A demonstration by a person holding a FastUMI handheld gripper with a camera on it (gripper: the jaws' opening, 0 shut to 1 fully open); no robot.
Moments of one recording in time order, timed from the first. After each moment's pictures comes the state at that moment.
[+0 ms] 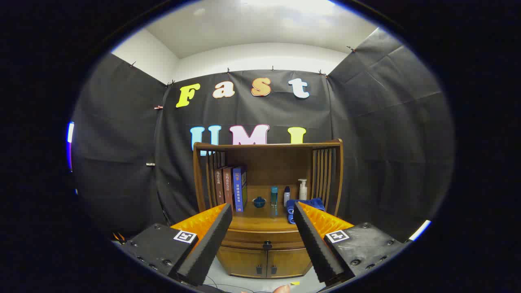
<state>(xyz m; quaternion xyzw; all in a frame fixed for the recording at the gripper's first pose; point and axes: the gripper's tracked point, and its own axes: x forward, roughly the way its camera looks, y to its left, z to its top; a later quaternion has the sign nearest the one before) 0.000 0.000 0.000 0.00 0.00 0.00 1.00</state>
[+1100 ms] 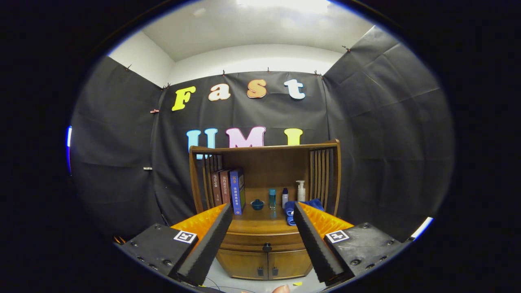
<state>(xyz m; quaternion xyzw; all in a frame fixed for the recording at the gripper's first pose) 0.014 -0.002 0.004 0.02 -0.01 0.00 1.00</state>
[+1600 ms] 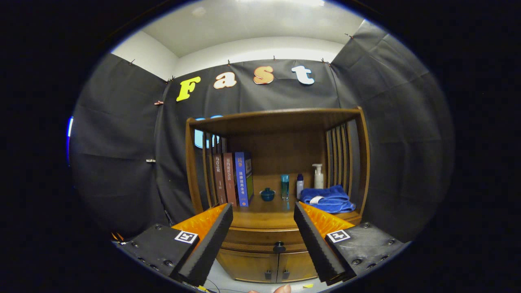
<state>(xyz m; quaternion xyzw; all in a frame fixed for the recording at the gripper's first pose) 0.108 0.013 -0.125 0.03 0.01 0.02 1.00</state>
